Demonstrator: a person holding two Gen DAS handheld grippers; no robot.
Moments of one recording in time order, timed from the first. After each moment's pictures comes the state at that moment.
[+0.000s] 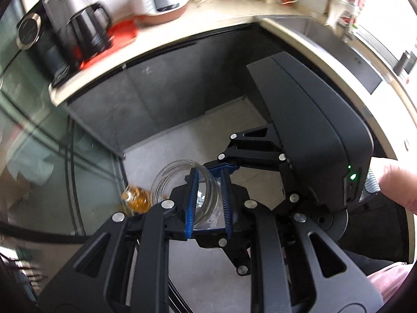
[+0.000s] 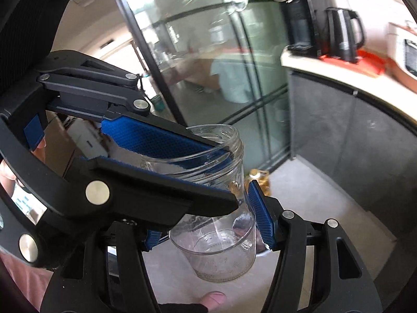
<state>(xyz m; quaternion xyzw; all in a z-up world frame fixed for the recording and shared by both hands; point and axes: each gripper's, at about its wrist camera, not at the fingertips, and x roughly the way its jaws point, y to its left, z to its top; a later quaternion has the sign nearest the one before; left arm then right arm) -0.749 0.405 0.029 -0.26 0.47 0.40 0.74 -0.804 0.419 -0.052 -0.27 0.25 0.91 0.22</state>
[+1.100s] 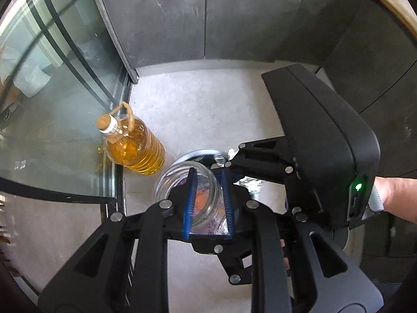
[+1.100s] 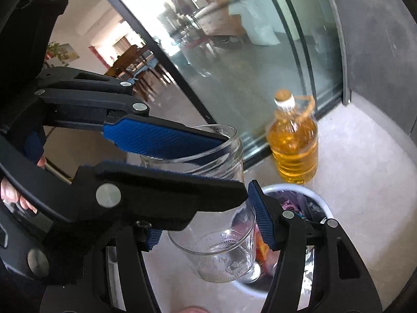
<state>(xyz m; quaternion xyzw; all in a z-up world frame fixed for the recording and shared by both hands) -0.886 0.491 -0.415 -0.39 0.45 0.49 0.64 -0.953 0.528 -0.459 -0.32 0.31 0.89 0.09</state>
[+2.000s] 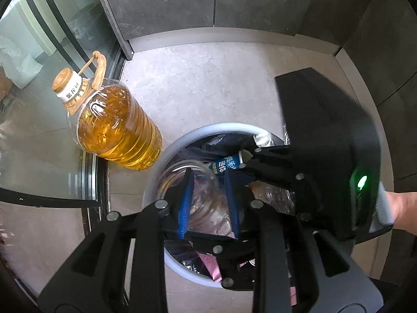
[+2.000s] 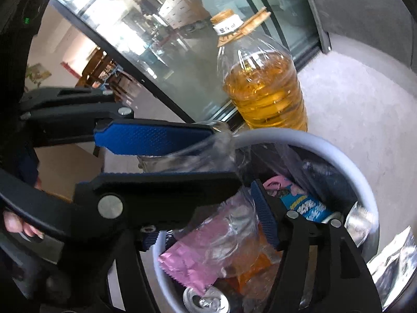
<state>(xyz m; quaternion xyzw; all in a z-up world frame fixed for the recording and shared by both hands) -0.895 0.499 -0.570 -0.38 0.46 0.50 0.63 -0.960 0.541 -0.602 -0.33 0.38 0.85 0.14</state>
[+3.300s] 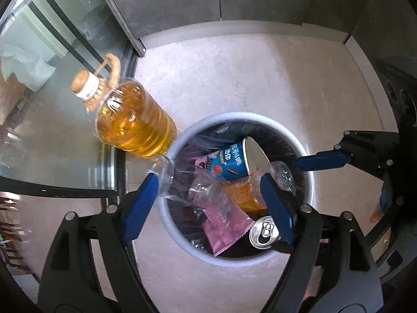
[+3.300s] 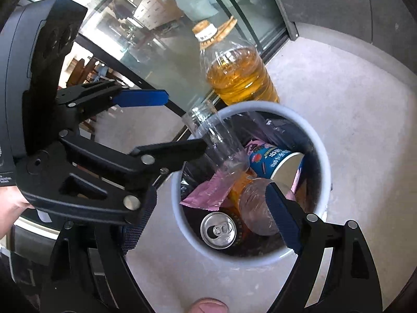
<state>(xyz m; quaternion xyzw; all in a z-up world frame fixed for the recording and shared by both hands) -0.887 0.488 -0.547 -0.36 0.50 0.51 0.60 -0.895 0.521 -0.559 -0.35 0.42 0.82 0.18</state>
